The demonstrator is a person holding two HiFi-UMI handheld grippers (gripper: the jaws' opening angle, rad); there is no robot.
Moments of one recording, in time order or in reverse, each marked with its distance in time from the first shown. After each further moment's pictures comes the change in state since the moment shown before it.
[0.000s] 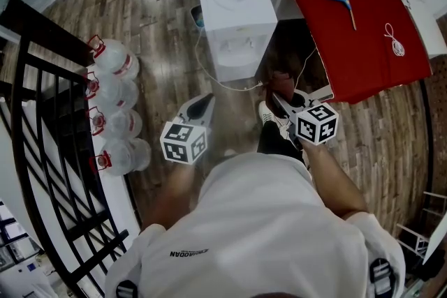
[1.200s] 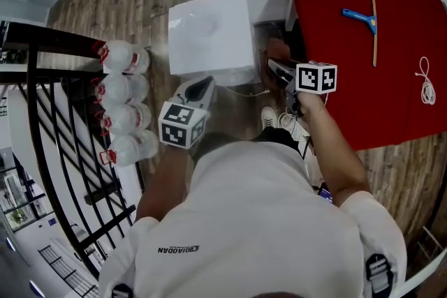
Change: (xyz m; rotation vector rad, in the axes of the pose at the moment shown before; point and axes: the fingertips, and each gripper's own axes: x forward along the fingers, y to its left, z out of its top) left arm 0.274 0.015 0.117 0.146 0.263 0.177; right arm 0.159 -0.308 0.089 0.447 0.149 0.266
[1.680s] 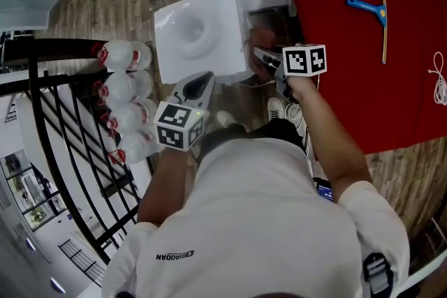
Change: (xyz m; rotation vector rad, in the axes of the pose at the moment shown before) left arm 0.047 -0.002 0.021 0.013 0.063 -0.013; right arm 0.056 -0.028 0.019 0.059 0.049 0.113
